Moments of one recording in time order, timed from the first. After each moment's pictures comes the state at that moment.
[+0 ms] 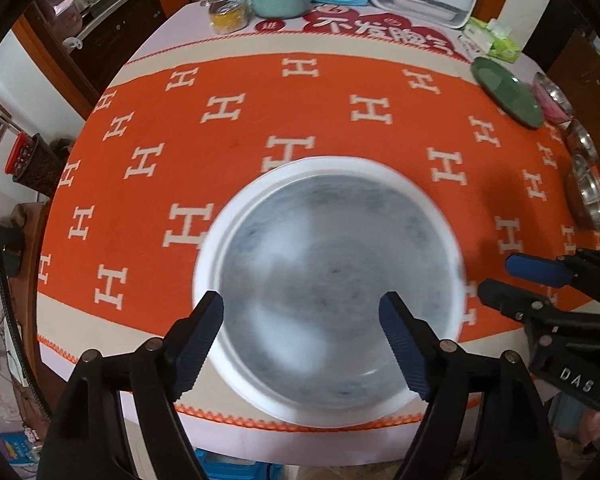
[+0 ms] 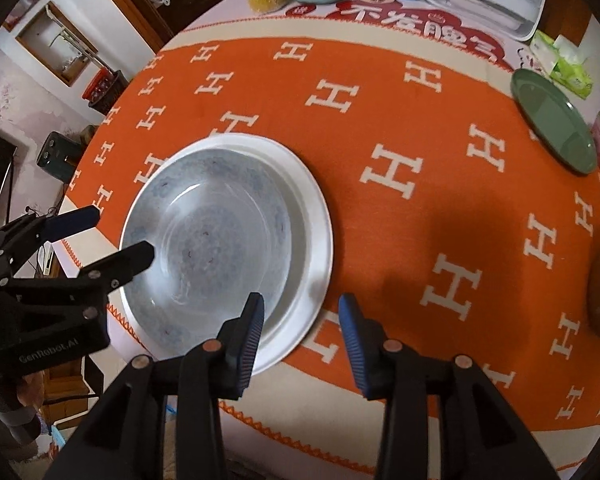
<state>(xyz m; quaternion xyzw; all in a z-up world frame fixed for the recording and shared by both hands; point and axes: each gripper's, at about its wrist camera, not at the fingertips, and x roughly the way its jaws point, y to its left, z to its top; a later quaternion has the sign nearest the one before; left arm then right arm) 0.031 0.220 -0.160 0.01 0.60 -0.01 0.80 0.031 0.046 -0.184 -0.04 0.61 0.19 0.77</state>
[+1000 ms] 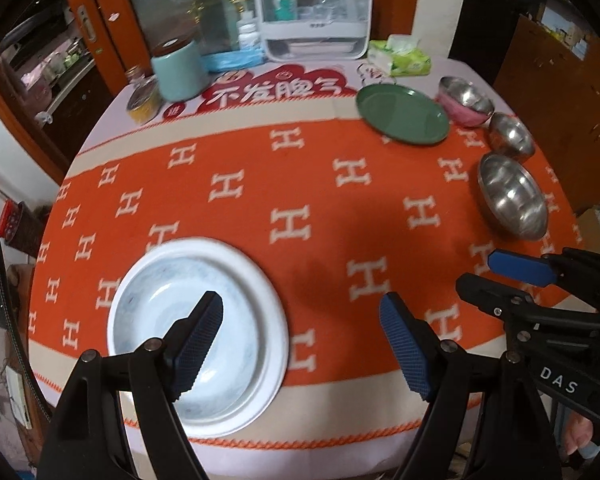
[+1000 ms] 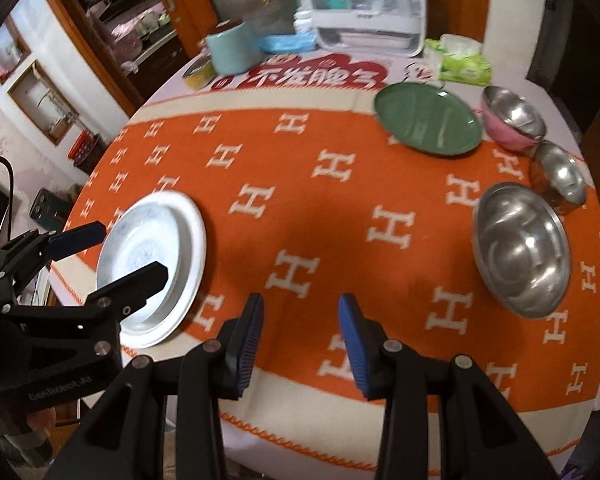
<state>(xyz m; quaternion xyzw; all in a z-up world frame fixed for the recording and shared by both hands) 0.024 0.048 -0.099 0.06 0.53 -0.07 0.84 0.009 -0.107 -0.129 0.01 0.53 0.14 0.84</state>
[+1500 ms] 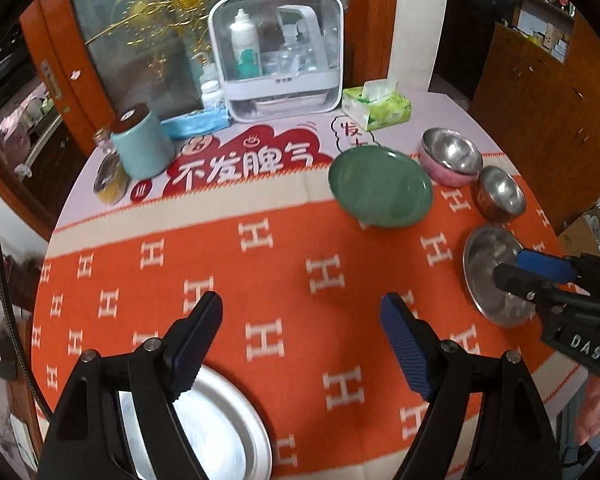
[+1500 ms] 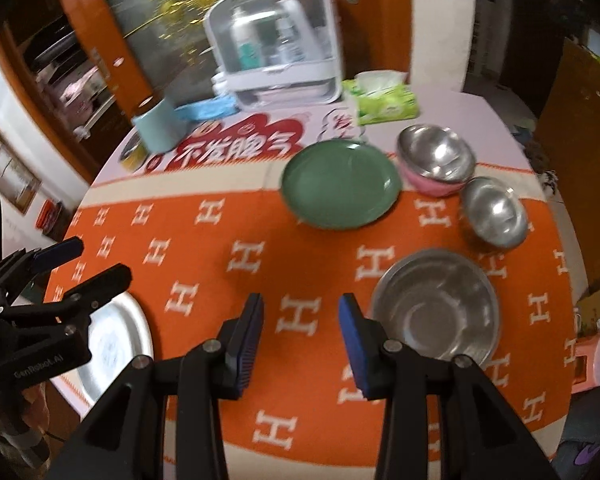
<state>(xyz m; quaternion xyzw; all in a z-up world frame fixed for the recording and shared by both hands) 0.129 -0.001 -0.065 0.08 0.49 -0.11 0.86 0.078 -0.185 -0.089 0.05 0.49 0.05 0.87</state>
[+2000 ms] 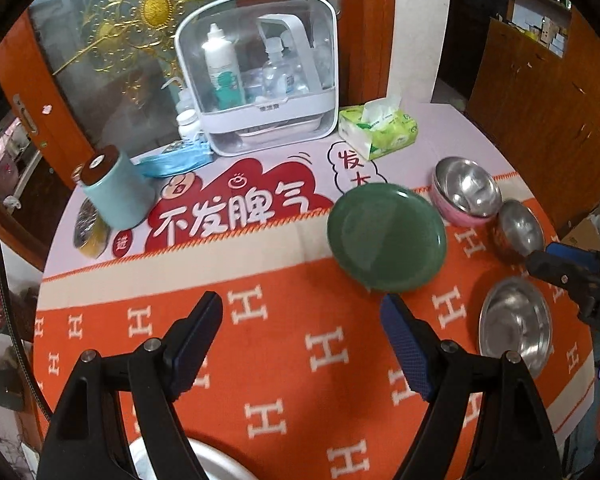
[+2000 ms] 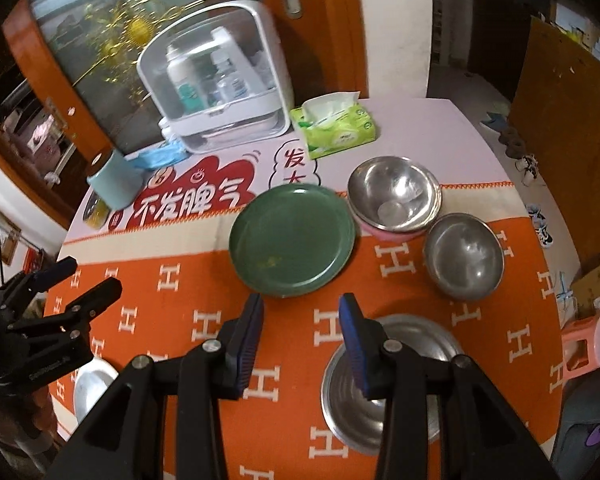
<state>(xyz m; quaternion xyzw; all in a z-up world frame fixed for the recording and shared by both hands) 0.222 -0.037 -0.070 0.10 0.48 -0.12 0.86 0.148 -0.237 -0.076 0.10 0.48 0.00 0.87</state>
